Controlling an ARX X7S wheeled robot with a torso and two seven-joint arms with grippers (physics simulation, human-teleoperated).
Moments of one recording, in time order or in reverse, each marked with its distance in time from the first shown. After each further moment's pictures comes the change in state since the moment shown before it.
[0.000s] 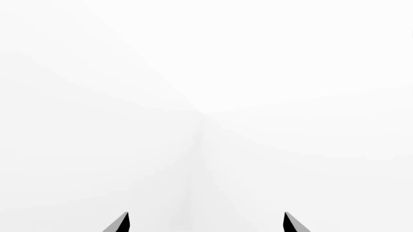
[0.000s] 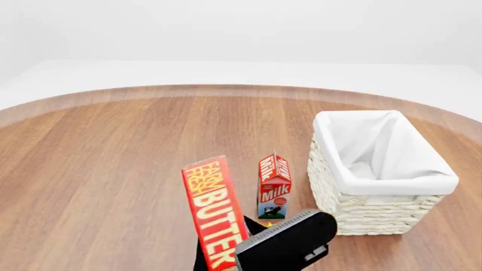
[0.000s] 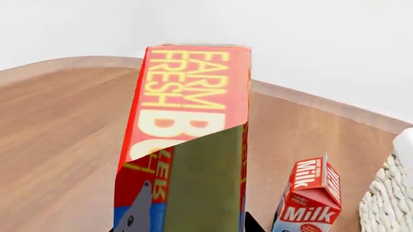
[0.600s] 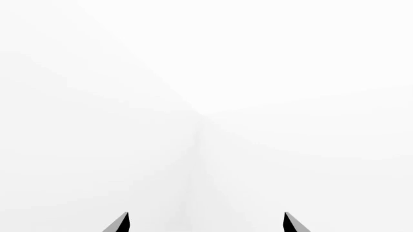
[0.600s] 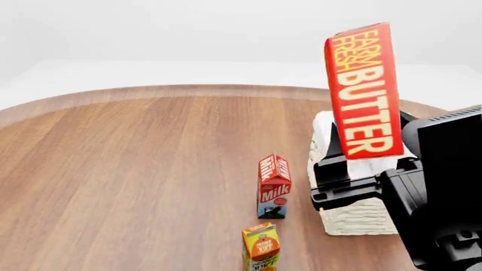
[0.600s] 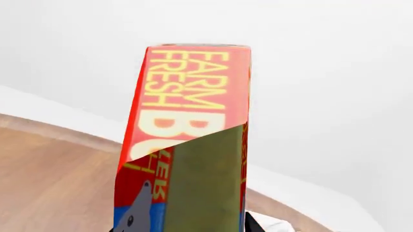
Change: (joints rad) left arm -0.006 -0.005 0.009 0.022 0.011 -0.027 -0.004; right arm 0.485 0.545 0.320 -0.021 0.429 0.033 0.015
